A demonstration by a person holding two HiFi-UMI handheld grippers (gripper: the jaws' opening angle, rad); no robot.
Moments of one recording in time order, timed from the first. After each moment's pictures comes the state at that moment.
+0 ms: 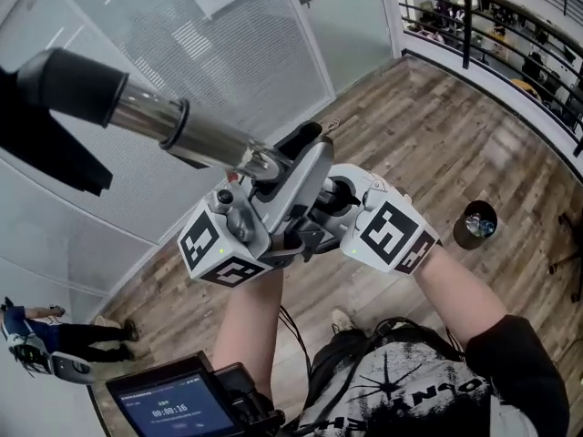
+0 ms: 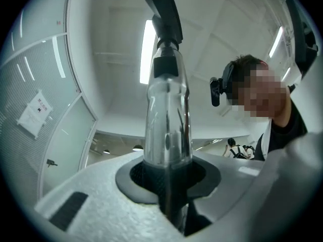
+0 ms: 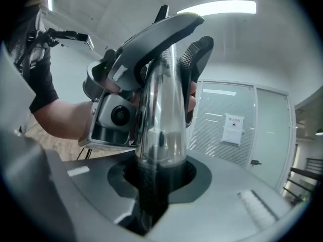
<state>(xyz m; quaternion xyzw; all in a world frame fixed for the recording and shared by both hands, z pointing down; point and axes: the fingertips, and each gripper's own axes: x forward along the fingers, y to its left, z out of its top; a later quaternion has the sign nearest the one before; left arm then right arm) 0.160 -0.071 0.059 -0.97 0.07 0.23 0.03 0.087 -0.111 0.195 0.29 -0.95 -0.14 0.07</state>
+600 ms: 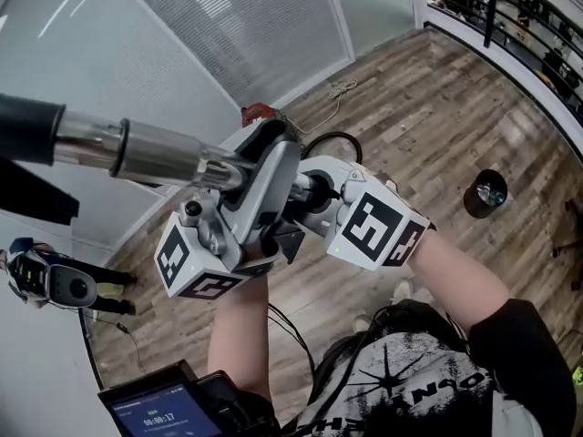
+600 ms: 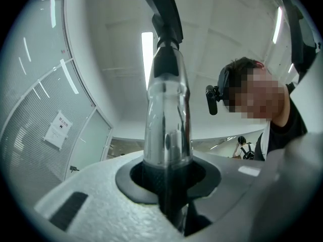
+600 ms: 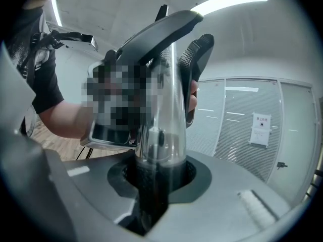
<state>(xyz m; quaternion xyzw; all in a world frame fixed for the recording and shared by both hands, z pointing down) 0.035 0.056 0.077 -0.96 0.17 0.24 0.04 -0.040 0.032 0.217 0.18 -0.97 -0.14 0.08</state>
